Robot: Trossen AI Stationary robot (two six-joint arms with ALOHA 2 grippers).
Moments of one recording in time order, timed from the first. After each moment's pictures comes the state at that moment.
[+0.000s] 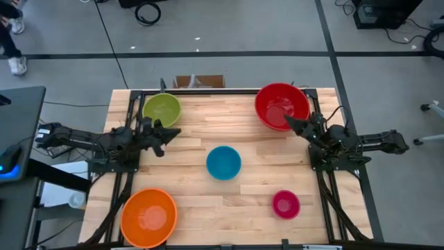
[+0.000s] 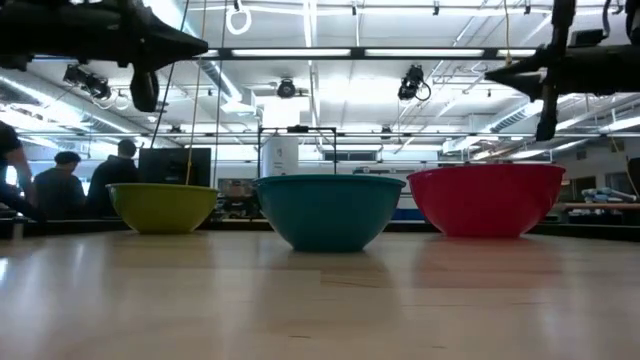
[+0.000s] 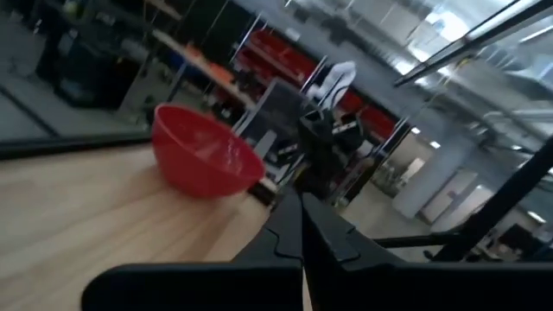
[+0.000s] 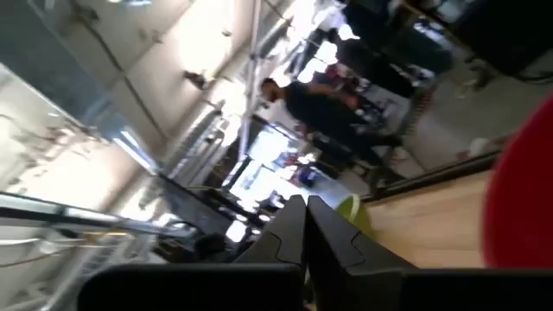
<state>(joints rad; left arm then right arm) -0.10 0.56 0.23 0.44 -0.40 -0.60 0.01 0.17 0.01 0.46 0.59 0.85</state>
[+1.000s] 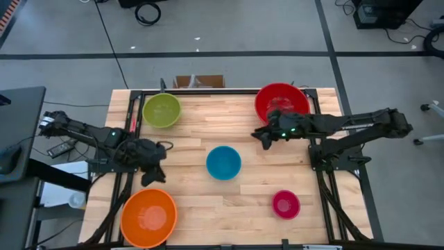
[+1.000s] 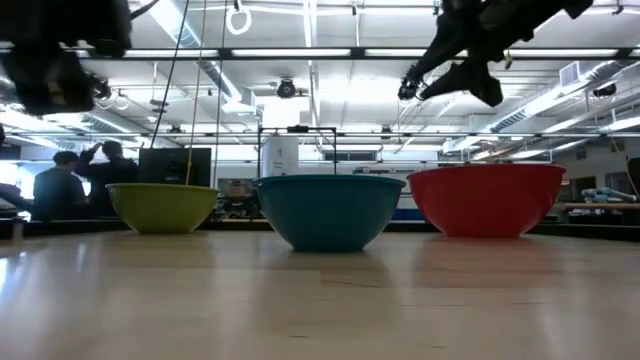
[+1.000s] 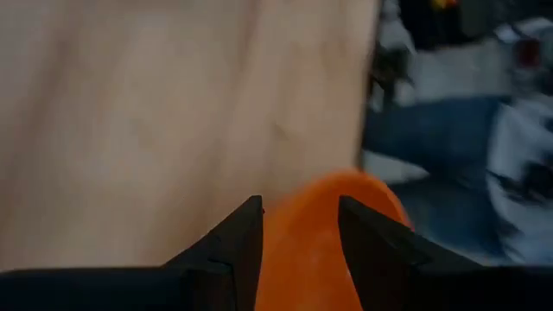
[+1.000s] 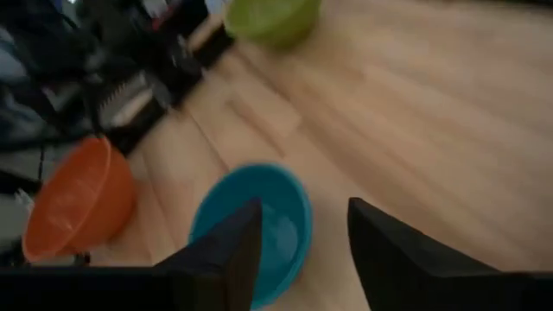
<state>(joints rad) -0.30 0.75 0.61 -0.63 0.33 -0.84 -0.01 1.05 0.77 -0.29 0.18 0.76</state>
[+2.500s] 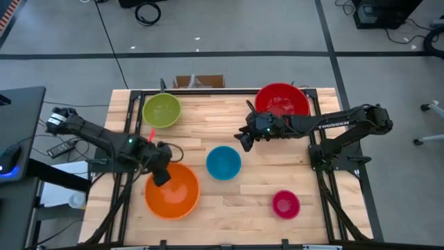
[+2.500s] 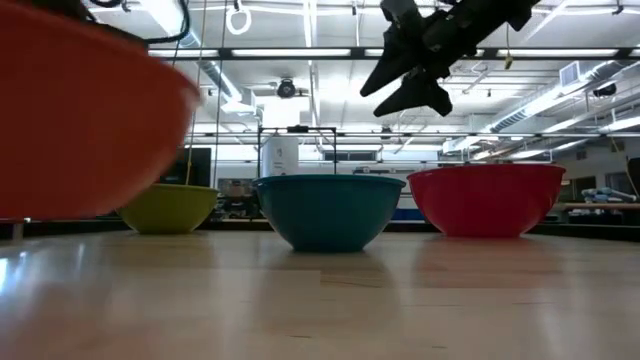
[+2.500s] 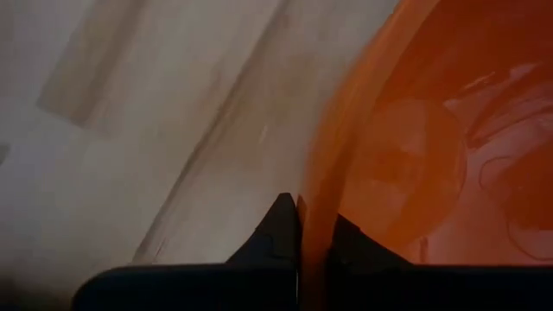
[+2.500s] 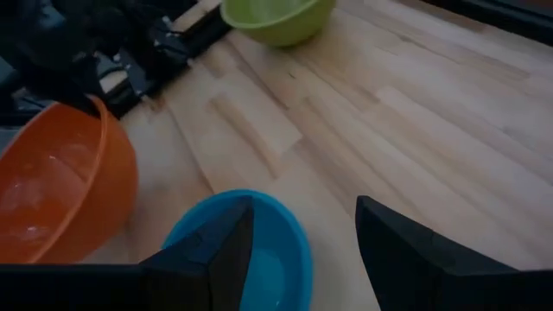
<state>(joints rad) -0.31 1.05 0.75 -0.93 0.00 -0.89 -0.05 1.34 0.92 -0.18 0.19 0.61</state>
